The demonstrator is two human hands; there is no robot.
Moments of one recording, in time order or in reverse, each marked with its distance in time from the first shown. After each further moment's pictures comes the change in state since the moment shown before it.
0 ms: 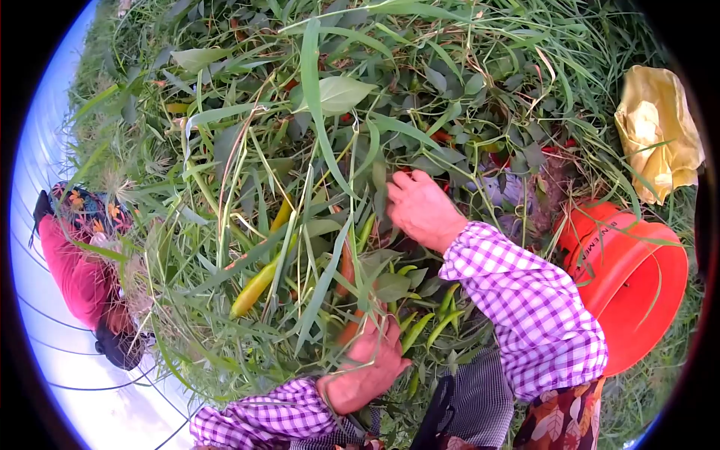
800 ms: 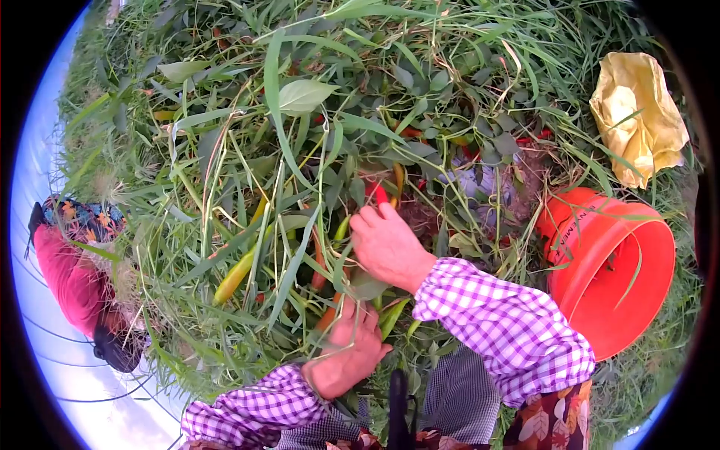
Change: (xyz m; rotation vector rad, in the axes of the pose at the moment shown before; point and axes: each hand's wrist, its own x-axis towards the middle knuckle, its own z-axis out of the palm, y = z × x) left_hand 0.004 0.002 0.006 -0.048 -0.016 -0.011; right_hand -0.025 -0.058 -0.027 0.089 0.083 0.036
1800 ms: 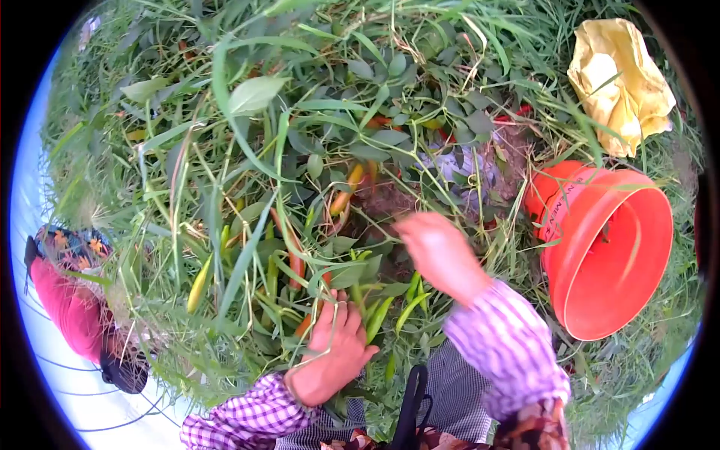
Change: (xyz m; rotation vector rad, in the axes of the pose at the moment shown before) left_hand -0.004 -0.002 -0.008 -0.008 0.016 0.043; right_hand -0.089 0.018 -0.018 0.608 0.205 0.602
